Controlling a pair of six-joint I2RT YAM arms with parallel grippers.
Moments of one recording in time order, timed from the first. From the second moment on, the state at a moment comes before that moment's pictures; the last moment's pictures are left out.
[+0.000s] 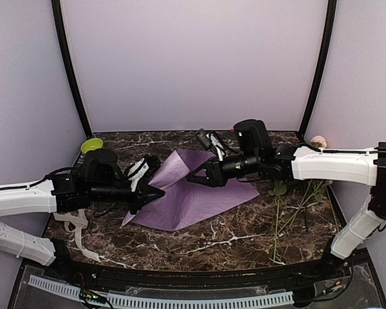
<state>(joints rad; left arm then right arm) -0.88 1.10 0.71 -0.10 0.20 0.10 0.88 1.55 1.11 -0.03 -0.59 0.30</state>
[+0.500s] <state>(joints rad) -0.88 1.10 0.71 -0.10 0.21 0.10 0.88 1.58 1.17 0.00 -0.68 0.28</state>
